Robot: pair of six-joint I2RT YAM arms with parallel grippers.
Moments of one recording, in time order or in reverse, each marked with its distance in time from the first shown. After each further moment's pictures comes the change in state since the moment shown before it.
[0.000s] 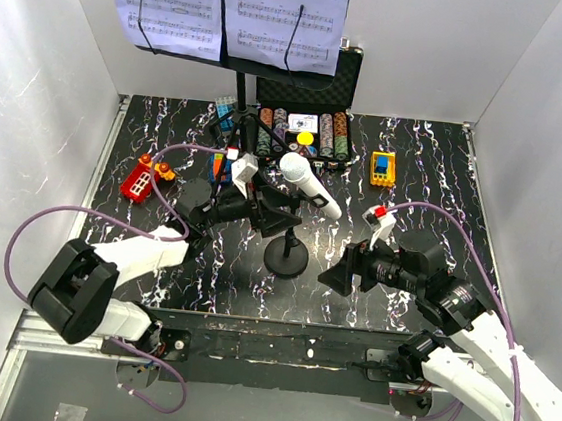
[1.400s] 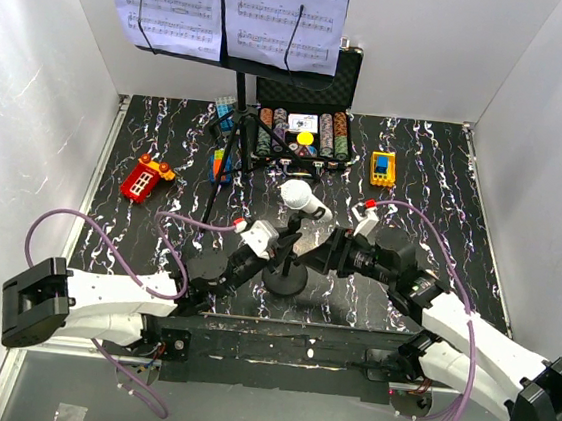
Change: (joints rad) left arm -0.591 -0.218 -0.167 -0.087 -1.056 0.541; right arm 0.000 0.218 -0.214 0.562 0.014 0.378
